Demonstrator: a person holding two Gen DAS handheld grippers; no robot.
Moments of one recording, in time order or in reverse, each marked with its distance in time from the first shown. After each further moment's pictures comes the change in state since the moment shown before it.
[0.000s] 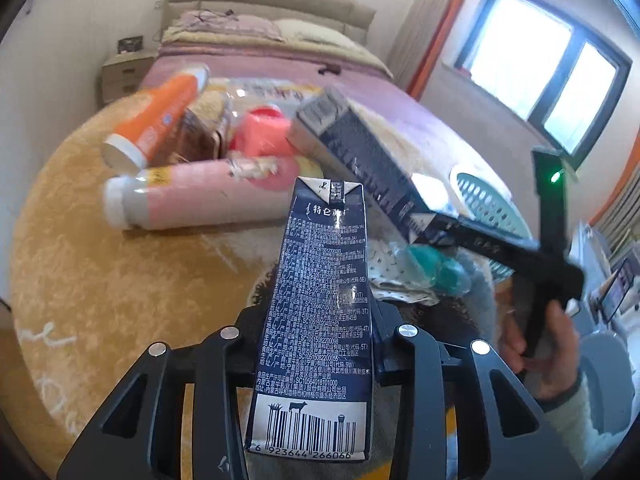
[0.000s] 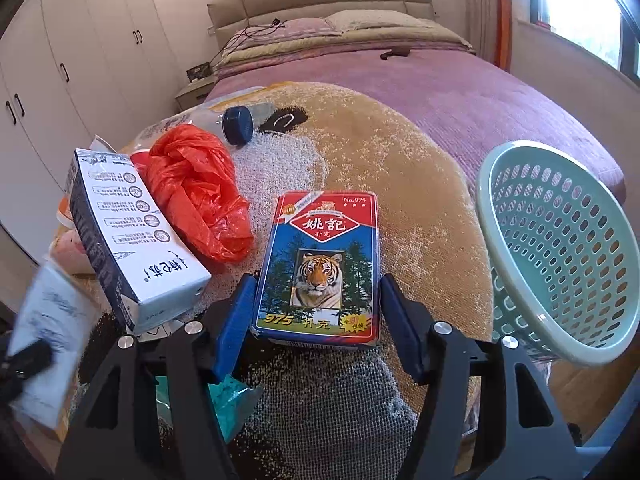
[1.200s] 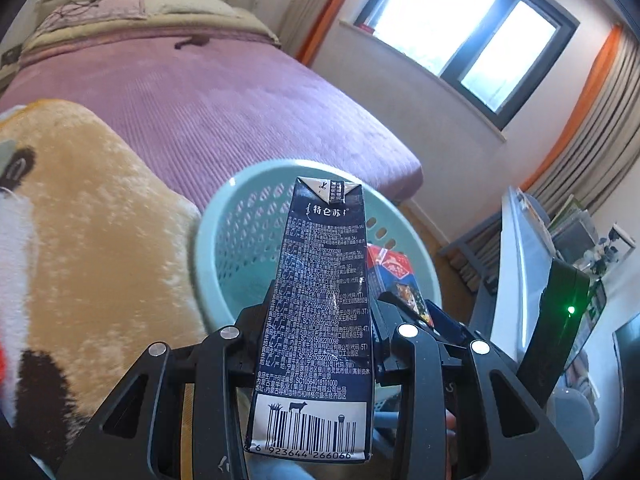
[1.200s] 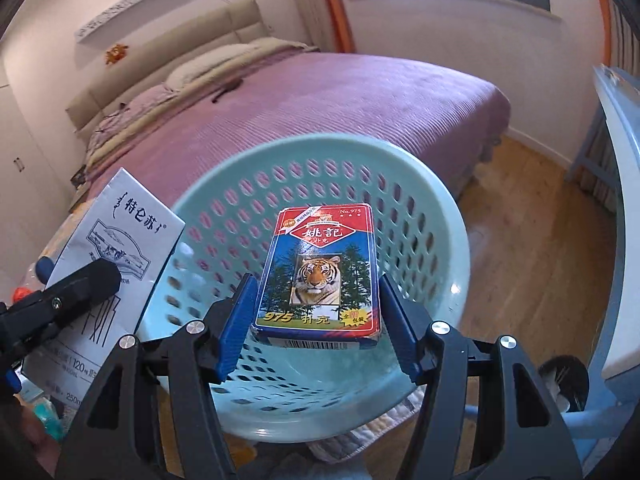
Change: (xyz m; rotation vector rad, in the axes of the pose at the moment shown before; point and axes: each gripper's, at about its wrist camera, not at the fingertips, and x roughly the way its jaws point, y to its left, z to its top) left arm 0.236 -0.267 0.074 0.146 0.152 -0.324; right arm -0.032 -0.244 -0.016 0.450 -0.094 -0.271
